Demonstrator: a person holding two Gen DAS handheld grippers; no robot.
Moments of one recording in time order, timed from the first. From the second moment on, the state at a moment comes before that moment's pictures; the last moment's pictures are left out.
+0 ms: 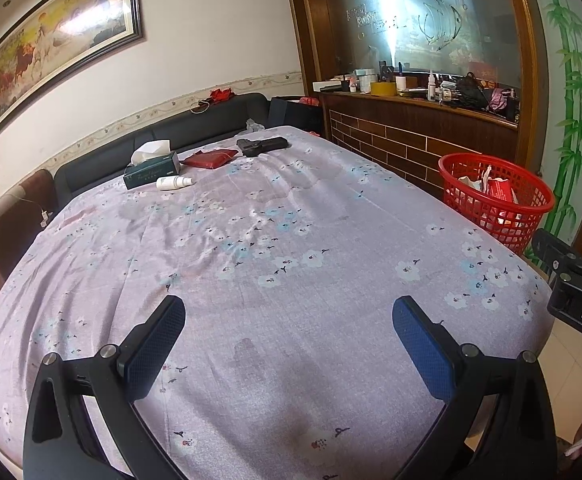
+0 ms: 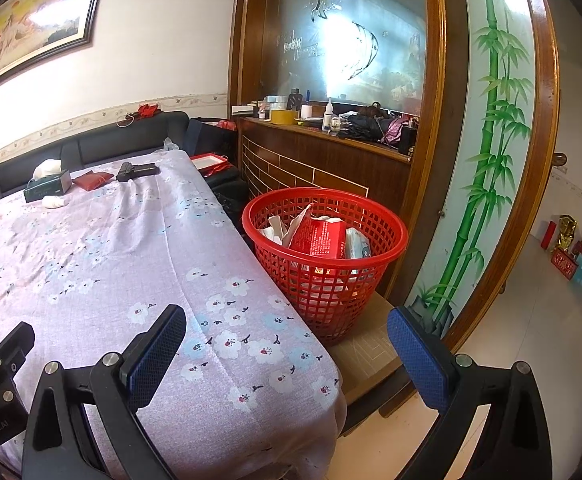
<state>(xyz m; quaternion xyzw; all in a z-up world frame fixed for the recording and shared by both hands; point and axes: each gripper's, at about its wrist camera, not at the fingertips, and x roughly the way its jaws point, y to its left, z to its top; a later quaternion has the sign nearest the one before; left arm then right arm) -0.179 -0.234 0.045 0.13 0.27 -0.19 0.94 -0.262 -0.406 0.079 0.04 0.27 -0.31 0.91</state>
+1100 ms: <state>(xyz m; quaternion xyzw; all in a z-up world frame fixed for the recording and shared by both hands) -0.181 -0.236 0.045 0.13 0.26 -0.20 0.94 -0.260 -0.401 0.076 0.04 0.27 -0.30 0.91</state>
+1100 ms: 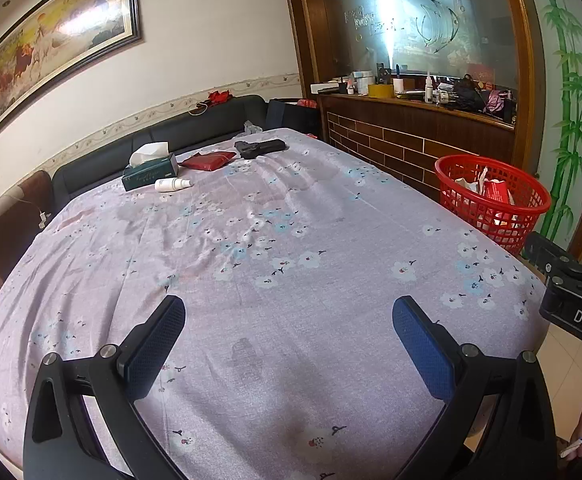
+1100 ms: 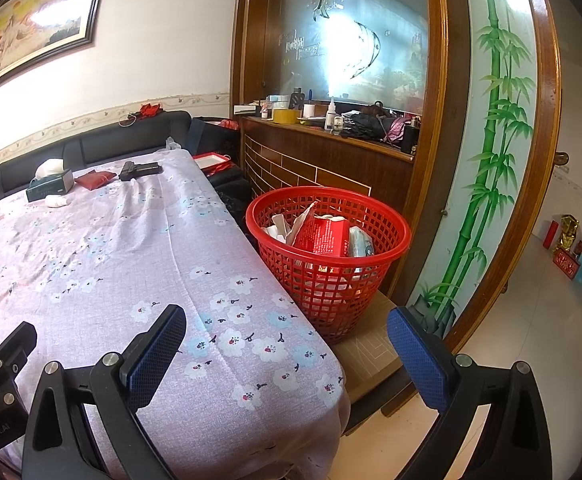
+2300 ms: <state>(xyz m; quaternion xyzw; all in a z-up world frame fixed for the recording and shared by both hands) -0.180 -0.236 0.047 0.12 0.27 -0.20 0.93 -0.256 -0.397 0.074 0.04 0.27 -0.30 0.91</state>
